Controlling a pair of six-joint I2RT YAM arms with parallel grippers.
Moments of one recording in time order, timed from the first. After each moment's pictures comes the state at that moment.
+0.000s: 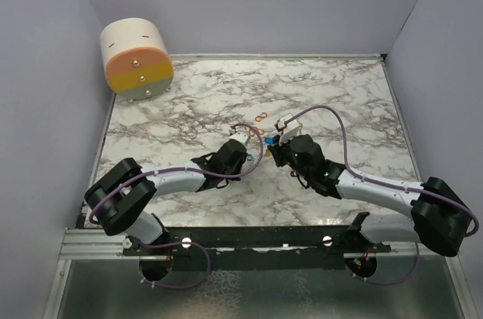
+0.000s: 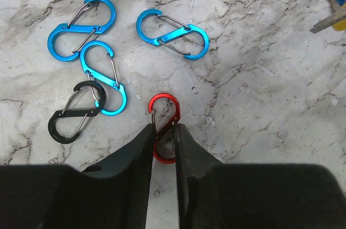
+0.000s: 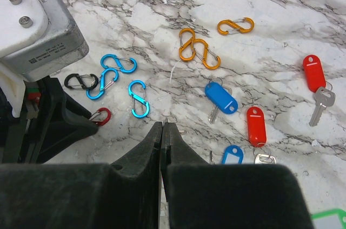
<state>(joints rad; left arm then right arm) -0.87 1.49 0.64 0.01 -0.23 -0.41 0.87 1.23 0.57 0.30 0.27 0.15</state>
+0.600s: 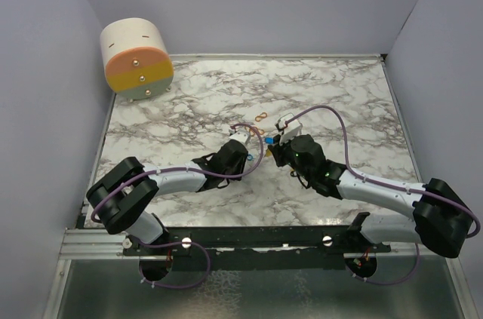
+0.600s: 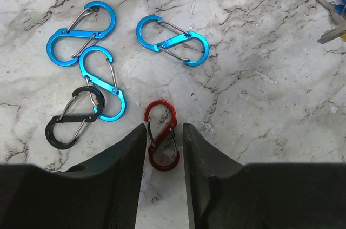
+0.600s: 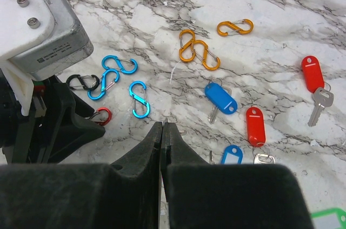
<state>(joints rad) -0.87 1.51 0.63 0.05 -0.24 -0.43 0.87 1.22 0.57 0.29 0.27 0.15</state>
